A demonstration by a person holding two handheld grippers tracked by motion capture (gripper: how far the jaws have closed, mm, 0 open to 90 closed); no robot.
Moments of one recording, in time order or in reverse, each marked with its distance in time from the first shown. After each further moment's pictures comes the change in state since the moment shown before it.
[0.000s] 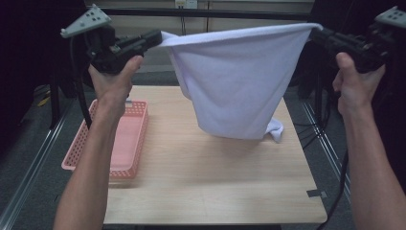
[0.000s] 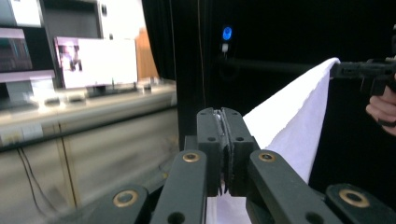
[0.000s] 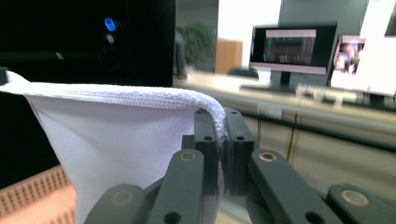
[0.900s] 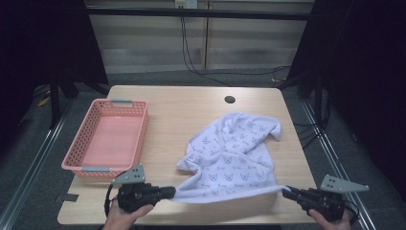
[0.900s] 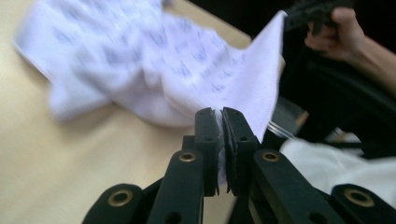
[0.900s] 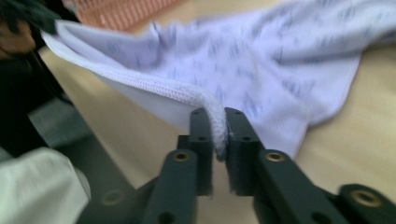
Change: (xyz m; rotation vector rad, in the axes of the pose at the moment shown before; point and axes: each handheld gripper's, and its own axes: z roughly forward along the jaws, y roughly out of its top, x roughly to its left) left arm -0.094 -0.285 -0.097 0.555 -0.363 -0.266; right arm 0.082 -0.295 -0.140 0.504 0.236 0.191
